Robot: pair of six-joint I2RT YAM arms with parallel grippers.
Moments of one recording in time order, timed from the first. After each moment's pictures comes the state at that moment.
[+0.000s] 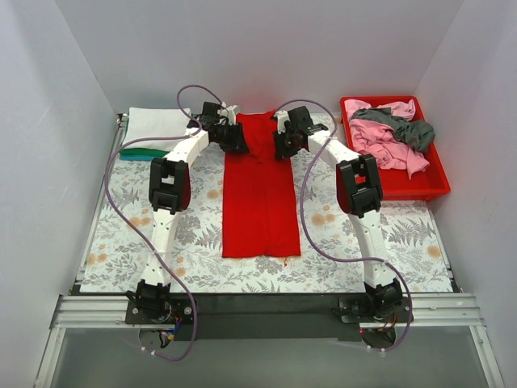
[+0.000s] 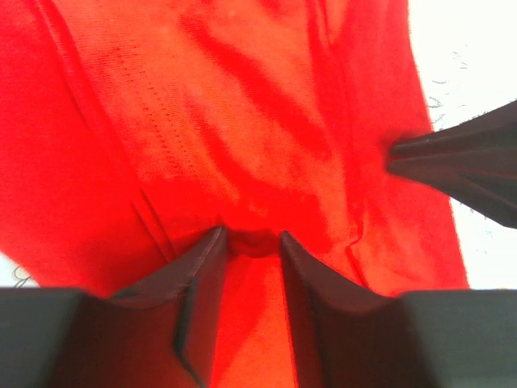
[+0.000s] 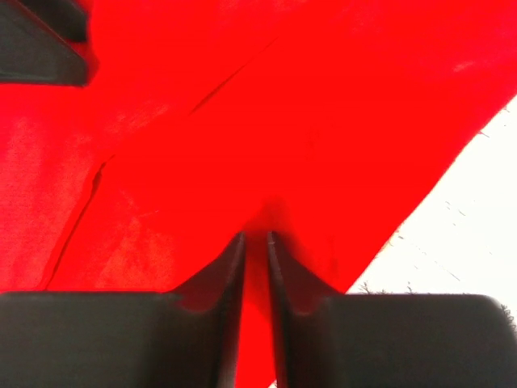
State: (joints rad) left arm -0.23 2.61 2.28 -0.55 0.56 -0.16; right arm 0.40 2.46 2.08 -0.49 -0.33 -0.08
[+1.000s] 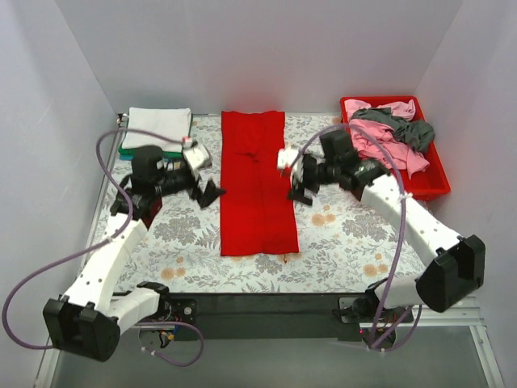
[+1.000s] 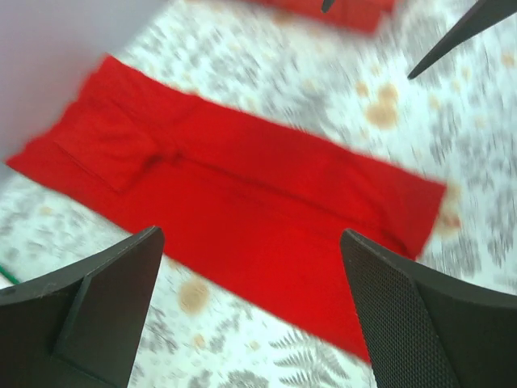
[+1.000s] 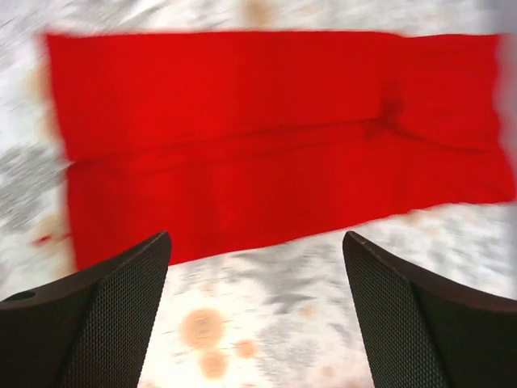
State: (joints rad) left arm -0.22 1.11 1.07 -0.27 0.73 0.35; right arm 0.50 1.41 1.36 -0.60 -0.60 -0.79
